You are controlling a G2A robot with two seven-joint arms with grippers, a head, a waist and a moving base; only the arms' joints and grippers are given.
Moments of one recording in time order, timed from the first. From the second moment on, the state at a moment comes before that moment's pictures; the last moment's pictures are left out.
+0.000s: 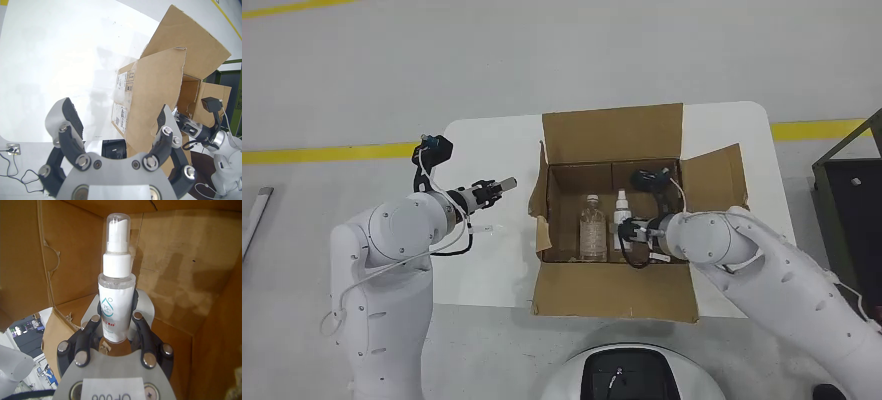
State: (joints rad) left arm 0.79 -1.20 -1.45 -1.85 0.88 0.40 -1.42; right arm -0.78 -1.12 0.86 -1.64 -0.30 0.59 0.82
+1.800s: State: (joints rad) left arm 0.79 -1.20 -1.45 -1.85 0.88 0.40 -1.42; right arm -0.88 -1.15 1.06 -1.89 -0.55 0.65 0.79
